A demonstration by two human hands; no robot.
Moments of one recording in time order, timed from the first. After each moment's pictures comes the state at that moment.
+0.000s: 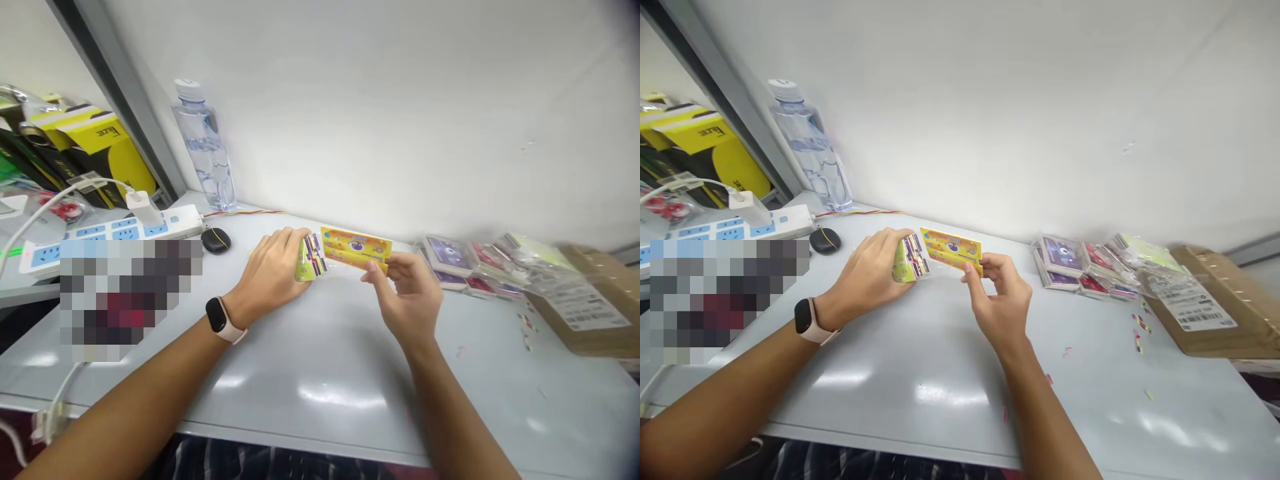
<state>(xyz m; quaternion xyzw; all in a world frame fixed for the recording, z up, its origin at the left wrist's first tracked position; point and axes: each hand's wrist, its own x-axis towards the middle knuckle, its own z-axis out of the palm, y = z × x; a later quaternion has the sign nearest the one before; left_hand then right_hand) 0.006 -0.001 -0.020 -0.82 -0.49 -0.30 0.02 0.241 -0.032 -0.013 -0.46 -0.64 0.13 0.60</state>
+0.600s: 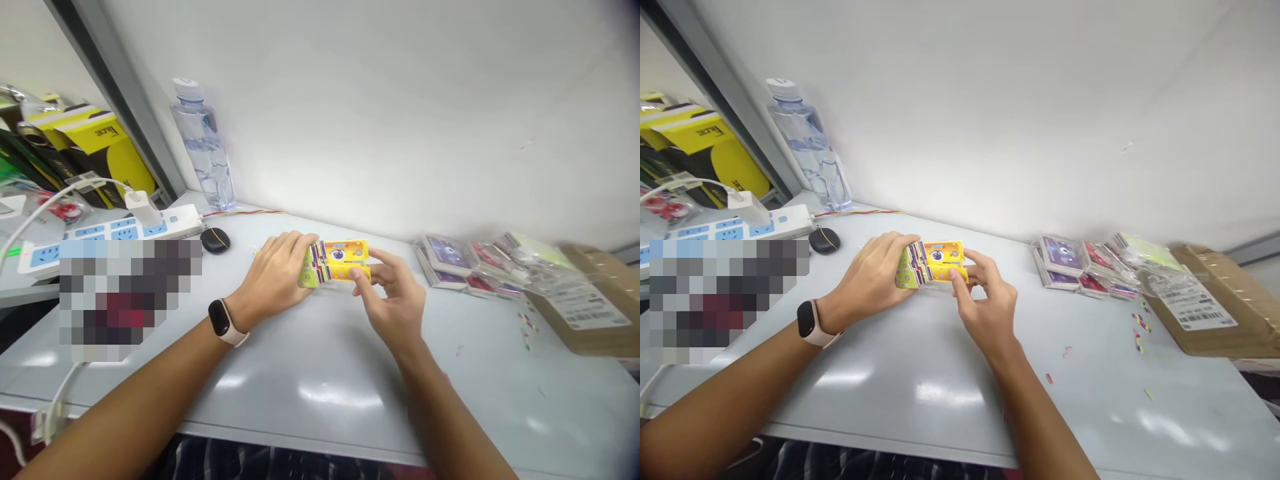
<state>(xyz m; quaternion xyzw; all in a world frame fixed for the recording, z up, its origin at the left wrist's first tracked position) 0.009 -0.005 -0.021 -0.84 -0.44 -0.30 0.05 0.229 -0.040 -0.018 -0.47 -0.68 0.13 0.55</state>
